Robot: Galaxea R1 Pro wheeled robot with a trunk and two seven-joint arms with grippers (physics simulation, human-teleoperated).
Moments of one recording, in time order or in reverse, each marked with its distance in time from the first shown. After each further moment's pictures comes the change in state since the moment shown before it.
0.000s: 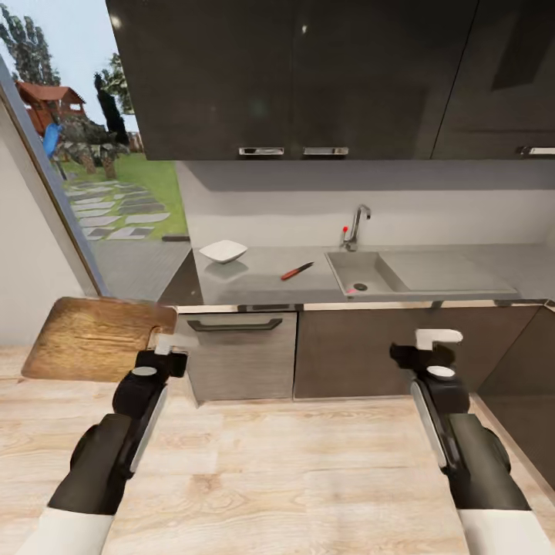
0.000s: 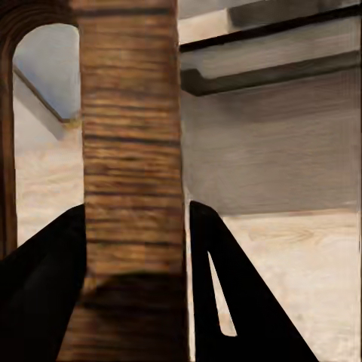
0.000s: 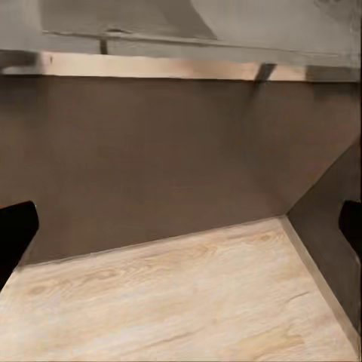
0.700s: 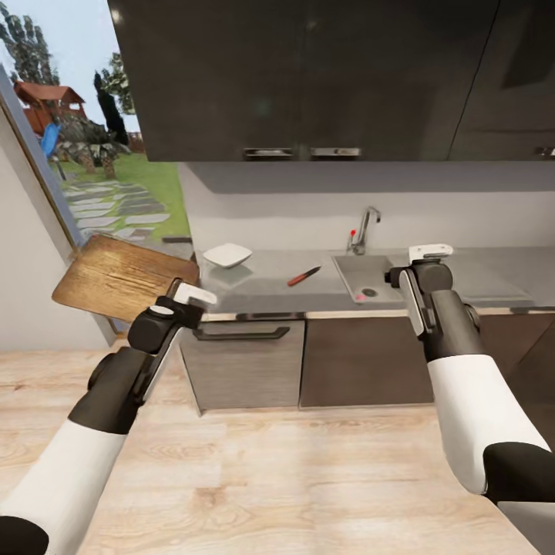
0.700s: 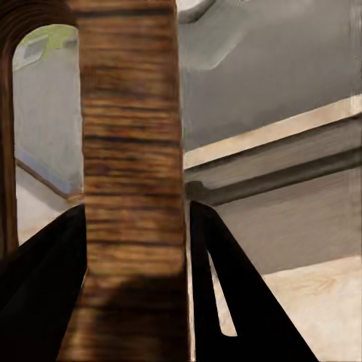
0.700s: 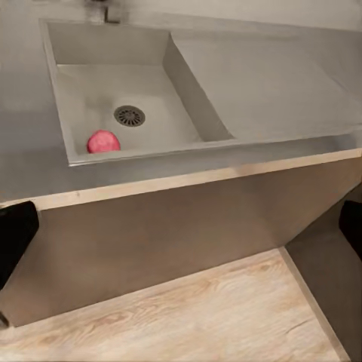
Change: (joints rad) left arm -0.305 0.055 -0.178 0.072 0.006 0.152 -0.098; right arm -0.570 0.016 0.033 0.352 0.010 0.251 -0.033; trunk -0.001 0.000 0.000
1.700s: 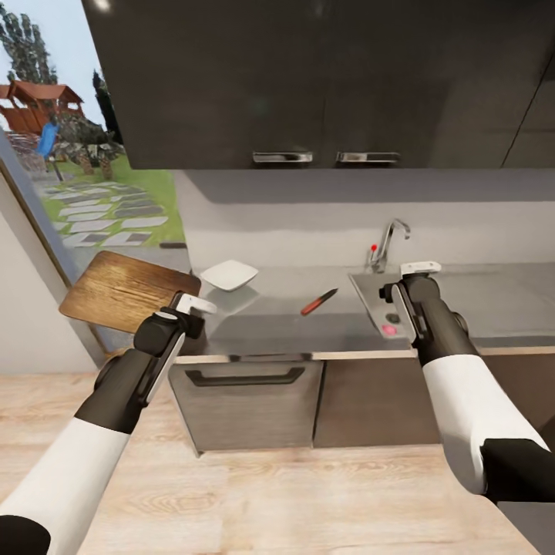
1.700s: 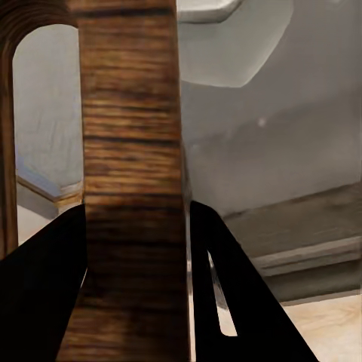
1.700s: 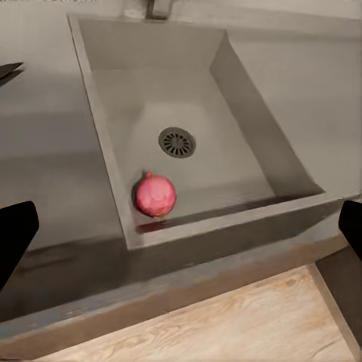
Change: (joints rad) left arm 0.000 -0.003 0.001 0.097 0.025 -0.006 -0.001; right arm 0.000 0.000 0.001 0.167 0.003 -0.069 0.005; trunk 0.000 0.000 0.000
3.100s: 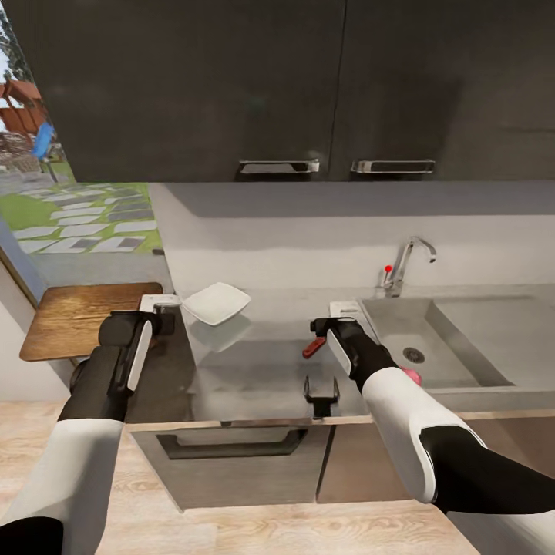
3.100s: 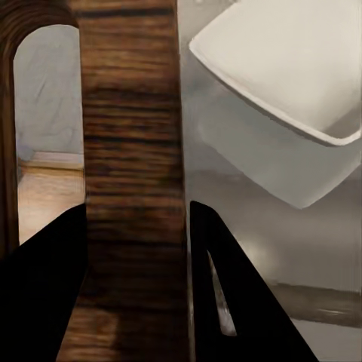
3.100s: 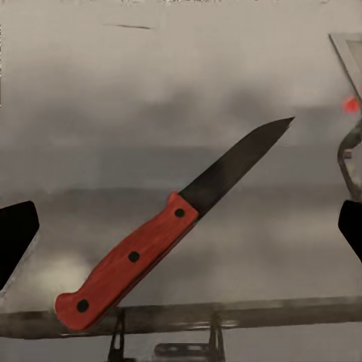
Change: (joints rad) left arm 0.002 -0.059 0.352 0.026 -0.004 0.006 0.008; right arm 0.000 0.234 -0.005 0.493 -0.021 -0.496 0.095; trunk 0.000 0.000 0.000
